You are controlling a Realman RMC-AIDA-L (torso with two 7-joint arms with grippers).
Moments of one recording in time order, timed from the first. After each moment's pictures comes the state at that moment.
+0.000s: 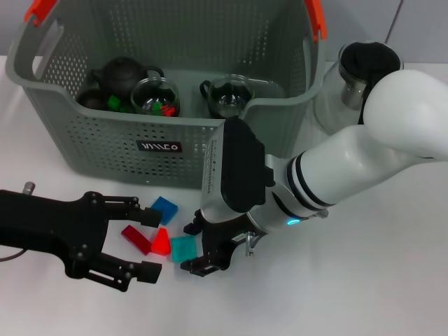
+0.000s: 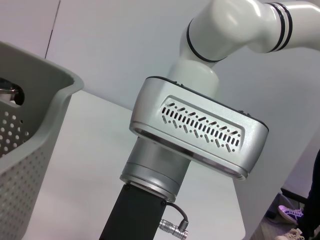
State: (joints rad) left arm -0.48 -1.99 -2.41 -0.81 -1.06 1.99 -1.50; right arm 0.93 2.12 -2.03 -0.65 -1.78 -0.86 1.84
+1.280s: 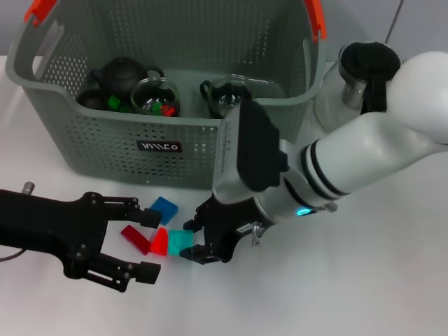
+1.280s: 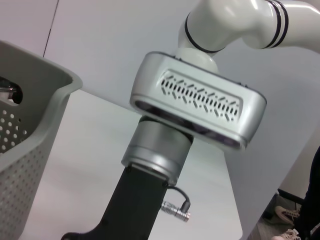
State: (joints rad) left arm -0.48 -1.99 -2.41 -0.79 -1.06 2.00 -1.50; right arm 0.89 2.10 -1.95 -0.71 -1.79 -0.93 1.85
